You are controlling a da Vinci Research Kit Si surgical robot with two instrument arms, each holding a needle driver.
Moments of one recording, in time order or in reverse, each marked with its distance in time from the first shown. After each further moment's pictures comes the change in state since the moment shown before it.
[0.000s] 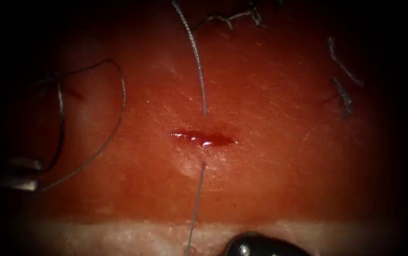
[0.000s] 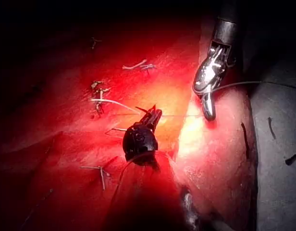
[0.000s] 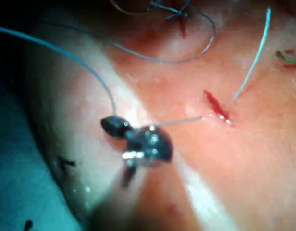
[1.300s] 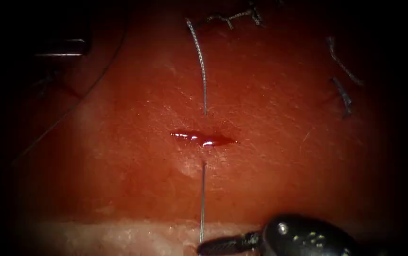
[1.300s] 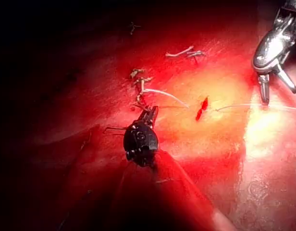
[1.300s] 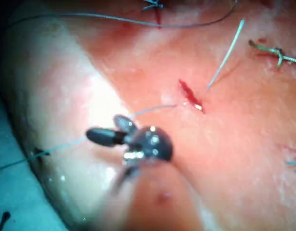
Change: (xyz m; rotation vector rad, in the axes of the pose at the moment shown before) right arm 0.002 0.002 -0.006 -0.192 0.166 -0.177; left arm -0.006 -0.016 0.000 0.275 0.038 -0.046
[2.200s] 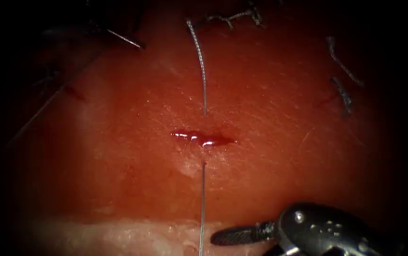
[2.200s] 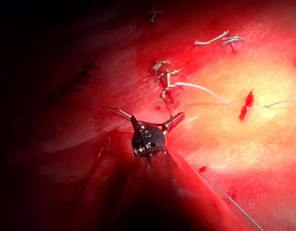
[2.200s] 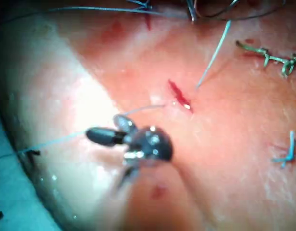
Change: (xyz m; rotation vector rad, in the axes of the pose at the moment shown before) right arm 0.001 0.000 -0.002 0.000 0.004 0.010; left arm -0.005 -0.010 0.007 0.100 -0.098 -0.045
